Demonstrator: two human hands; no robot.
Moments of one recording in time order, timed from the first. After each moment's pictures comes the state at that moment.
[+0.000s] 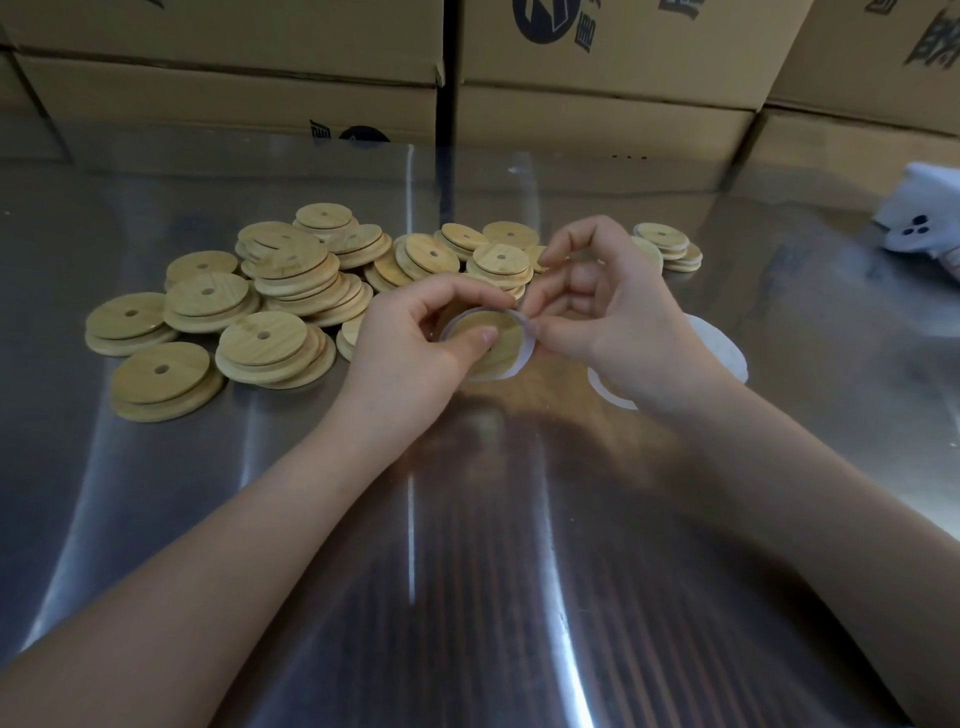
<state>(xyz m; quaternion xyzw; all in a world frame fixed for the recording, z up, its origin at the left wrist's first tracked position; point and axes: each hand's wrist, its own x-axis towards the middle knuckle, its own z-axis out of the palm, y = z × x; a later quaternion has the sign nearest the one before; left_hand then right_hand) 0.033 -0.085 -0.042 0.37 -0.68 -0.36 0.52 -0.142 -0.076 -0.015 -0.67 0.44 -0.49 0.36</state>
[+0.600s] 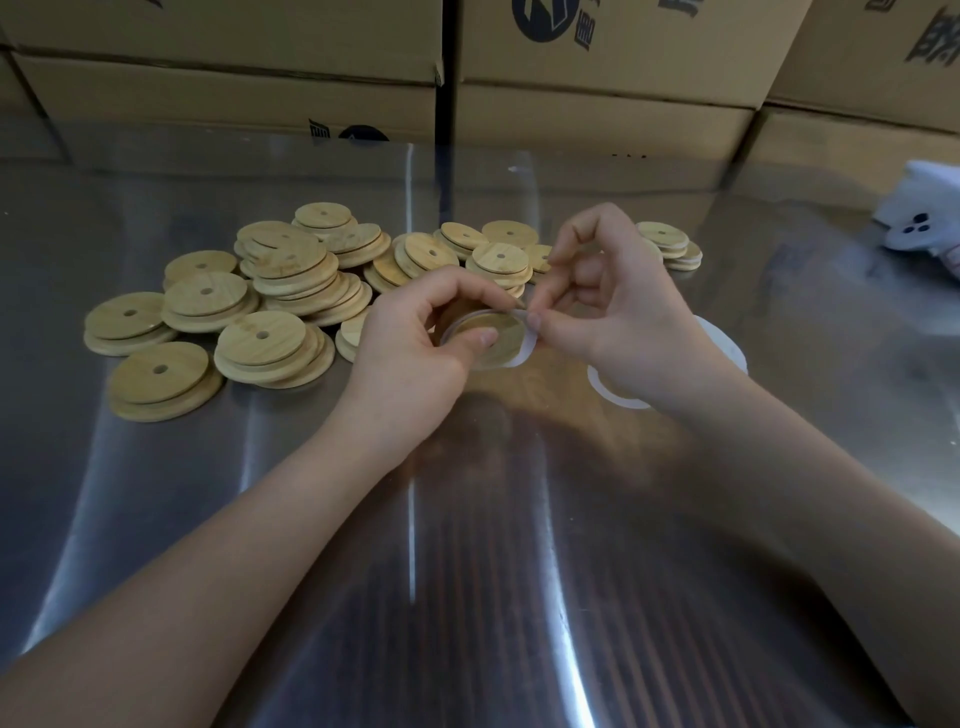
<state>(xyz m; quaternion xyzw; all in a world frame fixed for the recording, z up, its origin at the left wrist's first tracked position) 0.031 -0.079 -0.038 0.36 -0.70 -0.33 0.52 -0.147 -0.079 -0.014 -0.72 0.44 -0.47 0.28</state>
